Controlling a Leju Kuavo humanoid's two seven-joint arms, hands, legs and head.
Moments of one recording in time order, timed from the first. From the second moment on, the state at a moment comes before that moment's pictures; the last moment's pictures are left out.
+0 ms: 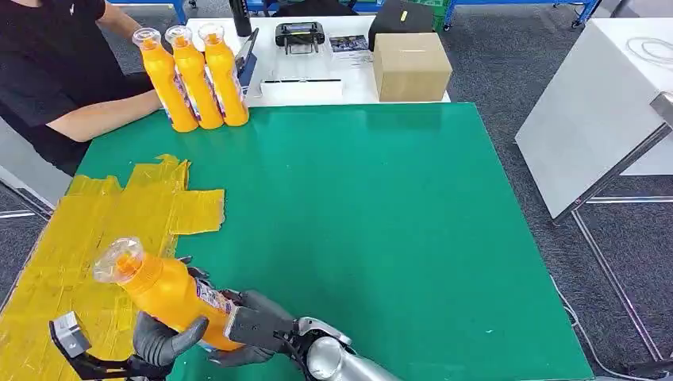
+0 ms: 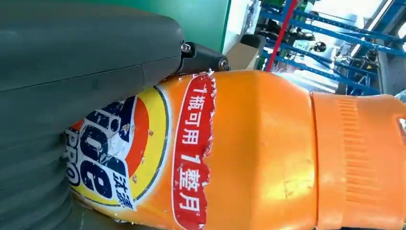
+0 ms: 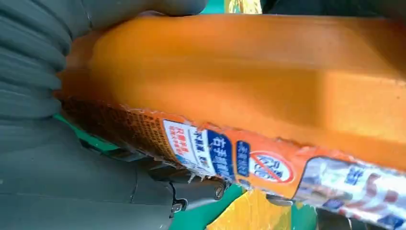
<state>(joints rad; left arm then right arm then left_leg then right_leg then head) 0.24 -0.17 0.05 -1.63 0.35 -0.58 -0.38 -0.32 0.28 0.88 -0.87 0.19 0.16 -0.26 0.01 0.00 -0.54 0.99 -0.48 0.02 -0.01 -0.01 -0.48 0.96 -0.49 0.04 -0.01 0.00</state>
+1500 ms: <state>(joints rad) 0.23 -0.22 0.17 -1.75 -1.19 0.46 -0.34 0.08 0.04 0.59 -1.55 0.29 0.02 -0.29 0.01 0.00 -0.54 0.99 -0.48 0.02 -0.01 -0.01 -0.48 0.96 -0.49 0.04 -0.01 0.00</state>
